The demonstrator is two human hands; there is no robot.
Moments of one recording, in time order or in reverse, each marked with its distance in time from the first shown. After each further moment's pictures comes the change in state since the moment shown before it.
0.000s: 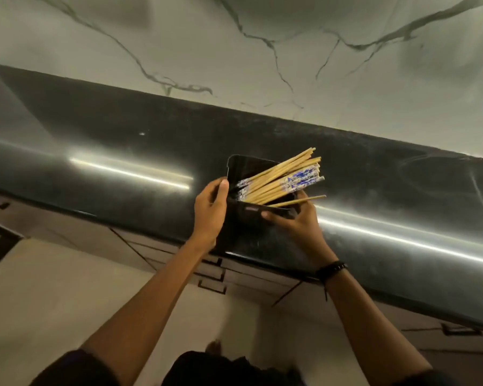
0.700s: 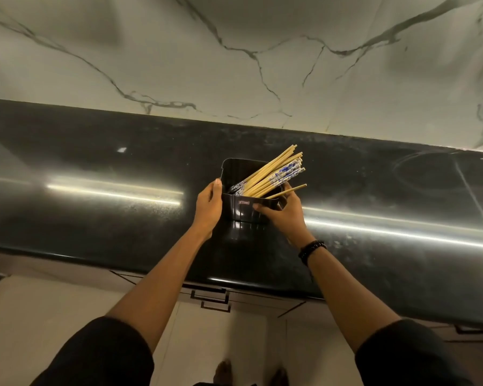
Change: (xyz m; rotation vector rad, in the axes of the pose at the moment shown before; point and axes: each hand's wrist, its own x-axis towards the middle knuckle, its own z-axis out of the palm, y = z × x) left_hand 0.104 -0.020 0.012 0.094 -0.214 -0.123; right_hand 0.094 0.027 0.030 -0.107 0.148 0.122
